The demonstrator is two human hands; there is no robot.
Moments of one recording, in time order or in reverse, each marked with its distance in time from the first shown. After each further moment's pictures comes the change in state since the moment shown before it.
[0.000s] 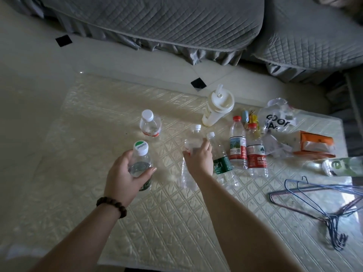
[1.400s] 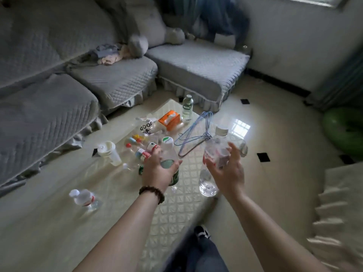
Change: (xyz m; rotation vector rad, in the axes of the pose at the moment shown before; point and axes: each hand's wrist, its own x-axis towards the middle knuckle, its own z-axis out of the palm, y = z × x) left_hand -0.226 0.250 -0.015 0.054 -0.665 0.675; right_hand -0.420 0.071 -0.234 0.475 1.064 0.335
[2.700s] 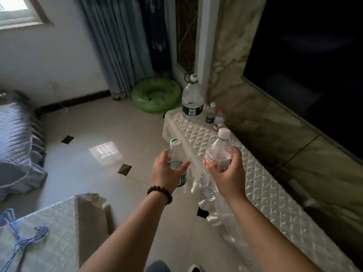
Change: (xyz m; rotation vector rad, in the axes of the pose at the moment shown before) left_hand -0.292 0.315 0.474 0.071 -1.042 0.625; right_hand -0.089 0.290 -0.472 -0.124 1.021 0.531
